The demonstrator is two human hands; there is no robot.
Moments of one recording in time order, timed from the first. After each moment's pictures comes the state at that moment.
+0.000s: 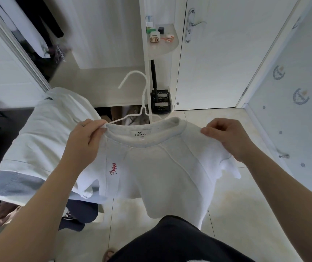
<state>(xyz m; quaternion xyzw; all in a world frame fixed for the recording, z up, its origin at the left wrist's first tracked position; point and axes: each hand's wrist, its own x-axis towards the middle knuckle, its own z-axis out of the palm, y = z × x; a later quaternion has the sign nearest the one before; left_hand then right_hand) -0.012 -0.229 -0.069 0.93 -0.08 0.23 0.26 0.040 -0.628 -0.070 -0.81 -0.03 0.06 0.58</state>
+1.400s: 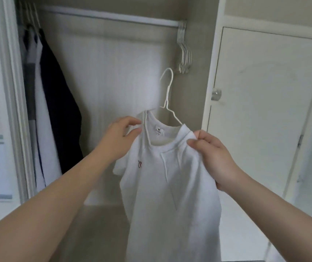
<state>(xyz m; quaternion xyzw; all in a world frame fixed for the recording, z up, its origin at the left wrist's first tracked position) 0.407 -0.070 0.246 0.83 -0.16 0.35 0.42 0.330 -0.329 0.255 -0.70 -0.21 -0.10 0.68</state>
